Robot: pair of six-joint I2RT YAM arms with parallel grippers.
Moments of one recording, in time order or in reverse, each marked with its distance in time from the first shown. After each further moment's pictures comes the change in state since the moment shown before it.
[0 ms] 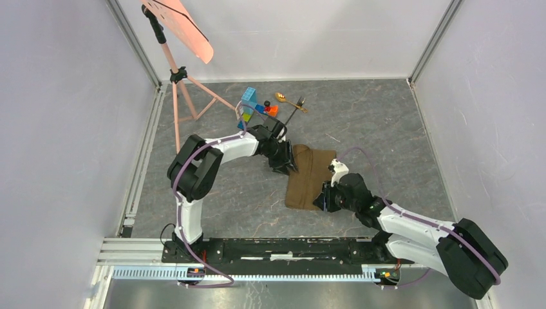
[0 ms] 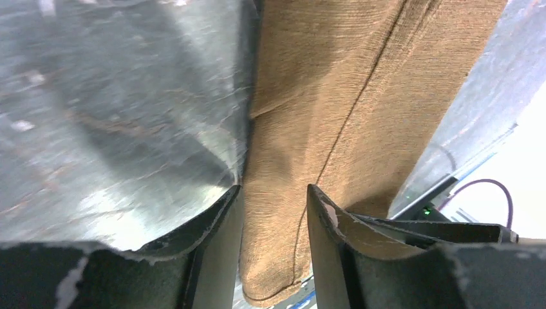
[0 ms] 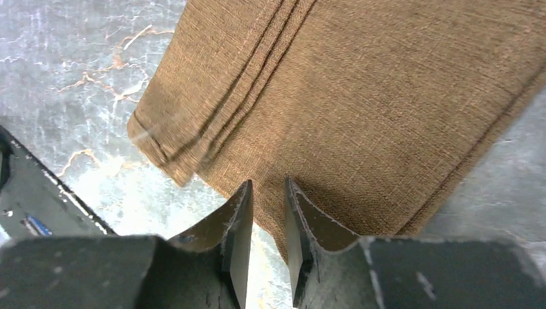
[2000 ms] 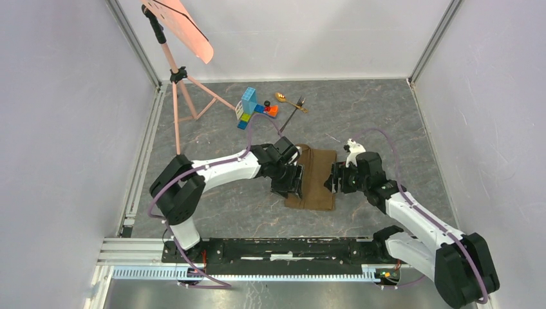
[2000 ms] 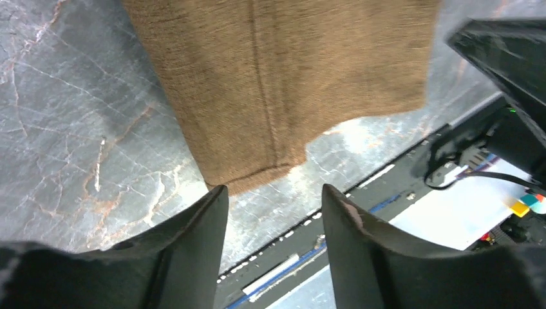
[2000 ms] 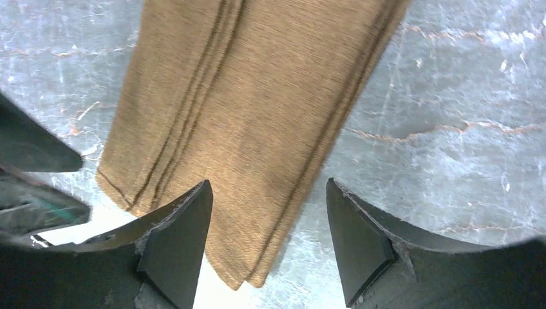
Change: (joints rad) left arm -0.240 -0.244 -0.151 -0.158 -0.143 0.102; right arm -0.244 -0.033 0.217 -0.302 -0.066 -0.172
